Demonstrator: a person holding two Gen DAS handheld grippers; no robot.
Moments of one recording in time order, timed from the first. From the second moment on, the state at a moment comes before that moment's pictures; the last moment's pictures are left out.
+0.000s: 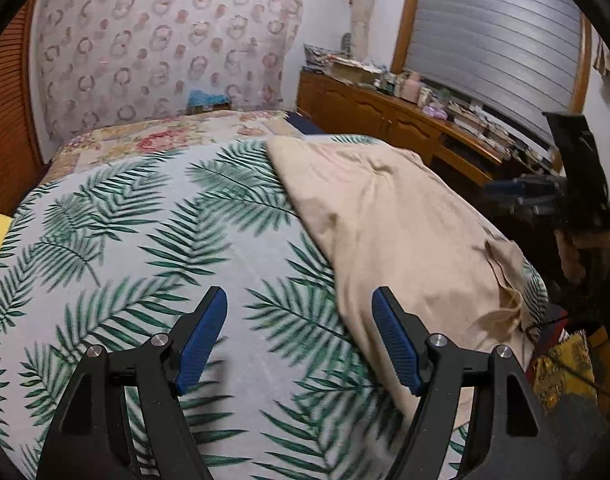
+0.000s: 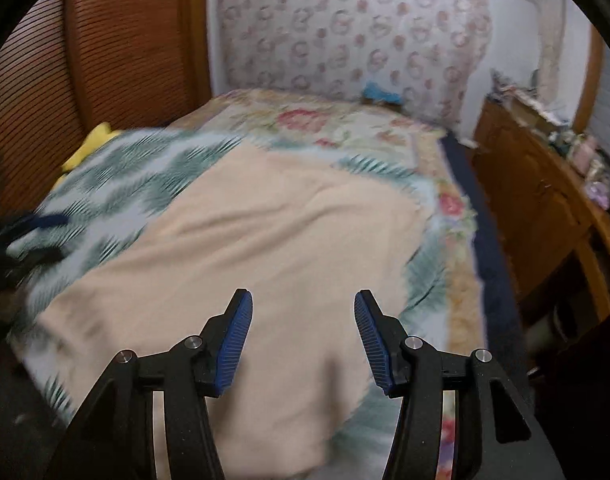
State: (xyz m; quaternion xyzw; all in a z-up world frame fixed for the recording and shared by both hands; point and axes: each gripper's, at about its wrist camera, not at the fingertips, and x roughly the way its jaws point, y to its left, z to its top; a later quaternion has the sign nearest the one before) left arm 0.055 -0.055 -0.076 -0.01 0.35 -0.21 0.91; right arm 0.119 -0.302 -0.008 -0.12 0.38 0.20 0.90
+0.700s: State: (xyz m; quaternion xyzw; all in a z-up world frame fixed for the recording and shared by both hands) left arm 0.039 -0.081 -0.082 0.00 0.38 -0.24 0.89; right arm 0.019 -0.365 -0.003 -0.13 0.43 0.22 0.87
